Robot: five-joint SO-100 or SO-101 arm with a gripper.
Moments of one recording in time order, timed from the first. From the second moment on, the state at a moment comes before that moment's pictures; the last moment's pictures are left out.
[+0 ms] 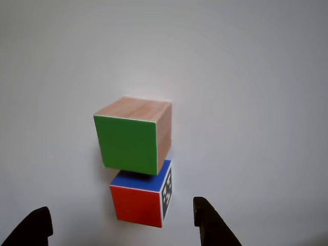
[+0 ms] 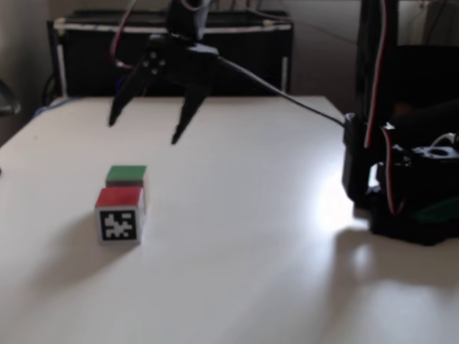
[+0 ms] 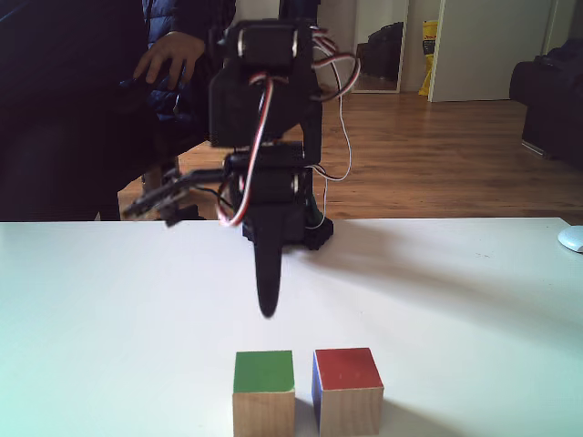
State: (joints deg) arm 18.4 82.0 76.8 84.2 -9.0
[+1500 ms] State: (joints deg) arm 18.4 32.9 21.5 103.4 -5.9
